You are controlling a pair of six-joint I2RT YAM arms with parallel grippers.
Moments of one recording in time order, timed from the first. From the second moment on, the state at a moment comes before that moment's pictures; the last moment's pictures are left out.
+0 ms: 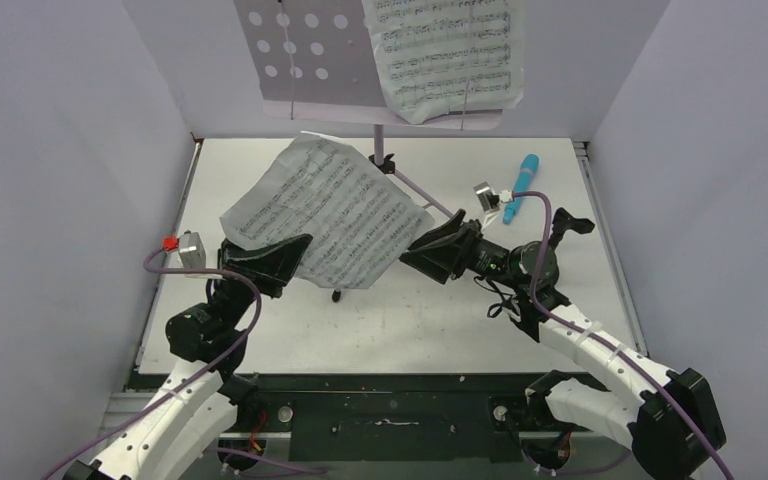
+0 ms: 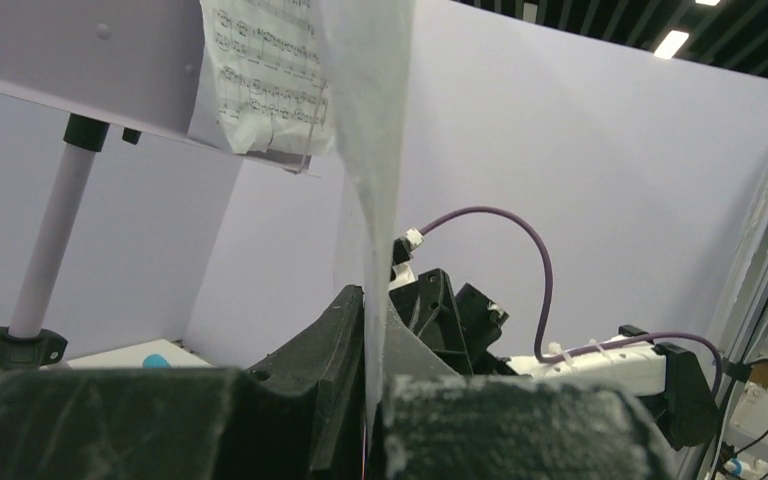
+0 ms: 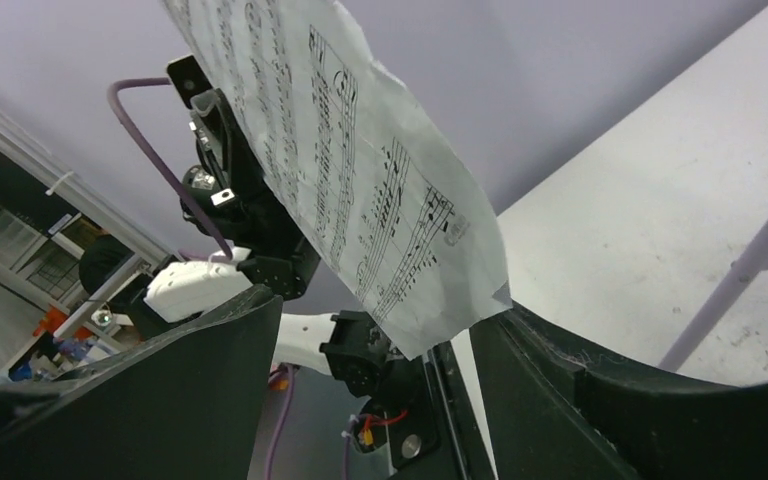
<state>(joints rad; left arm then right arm) -0.43 0.61 0.39 1.03 0.36 -0.88 0.56 1.01 0.58 0.75 -0.67 0.95</state>
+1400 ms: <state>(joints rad) -0.43 0.42 0.43 0.25 0.20 -0.53 0.66 0.97 0.96 -0.04 -0.44 0.30</state>
